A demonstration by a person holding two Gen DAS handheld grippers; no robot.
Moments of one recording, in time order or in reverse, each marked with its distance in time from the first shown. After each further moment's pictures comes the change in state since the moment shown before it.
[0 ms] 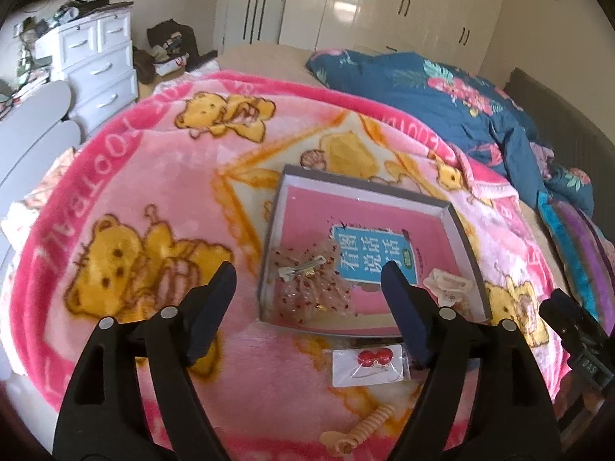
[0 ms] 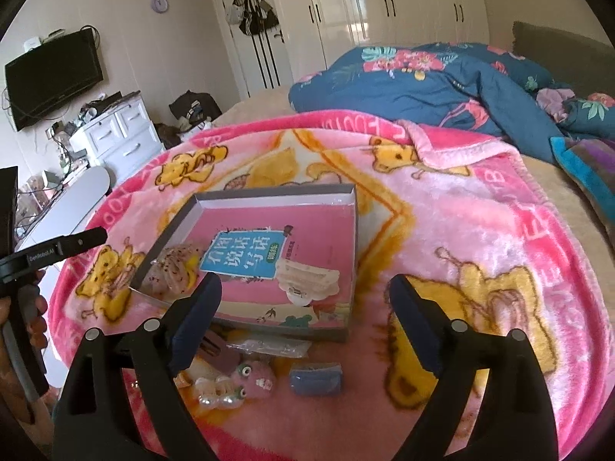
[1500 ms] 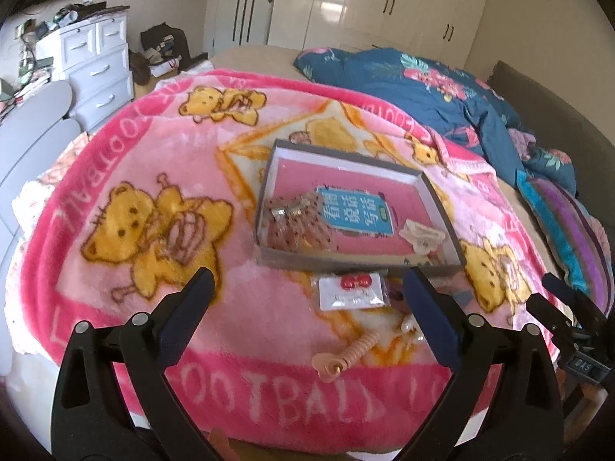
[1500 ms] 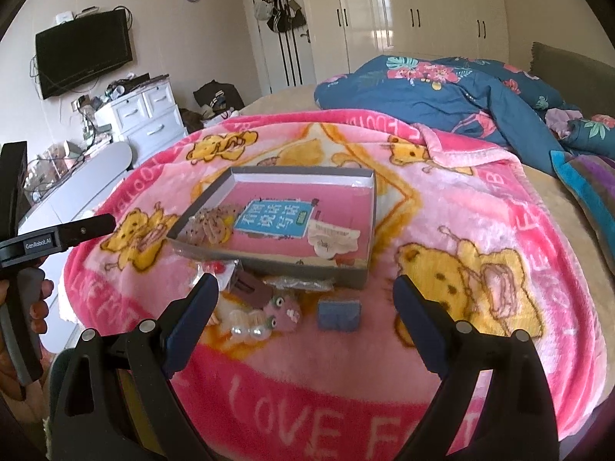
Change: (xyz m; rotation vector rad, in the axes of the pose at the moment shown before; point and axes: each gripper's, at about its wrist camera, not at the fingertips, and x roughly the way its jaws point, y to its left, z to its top) left arm -0.050 -0.007 -0.061 0.040 0.013 -0.041; right arm -0.055 0.030 -0.050 -0.097 0.007 0.030
